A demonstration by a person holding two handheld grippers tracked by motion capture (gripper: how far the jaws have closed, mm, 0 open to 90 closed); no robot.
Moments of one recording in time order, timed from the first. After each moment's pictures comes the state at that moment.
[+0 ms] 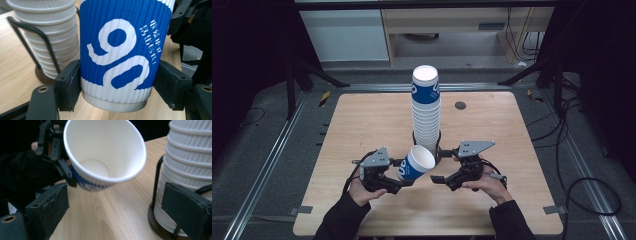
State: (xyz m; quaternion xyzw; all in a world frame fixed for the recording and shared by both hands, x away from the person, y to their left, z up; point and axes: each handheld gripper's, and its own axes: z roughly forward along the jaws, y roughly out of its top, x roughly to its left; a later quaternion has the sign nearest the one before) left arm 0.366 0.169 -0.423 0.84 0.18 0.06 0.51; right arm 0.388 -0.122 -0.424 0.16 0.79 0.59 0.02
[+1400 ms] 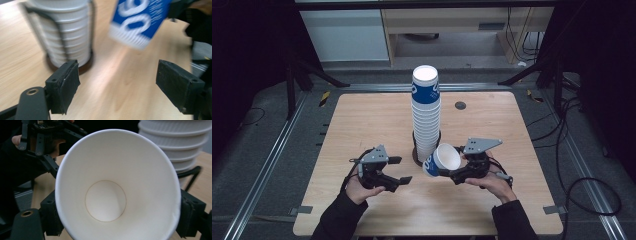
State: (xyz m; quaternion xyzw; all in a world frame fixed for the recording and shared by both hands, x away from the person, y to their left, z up) left arm 0.377 0.186 -0.421 0.84 0.24 0.08 0.48; right arm 0.387 -0.140 -0.414 0.20 0.80 0.56 0.08
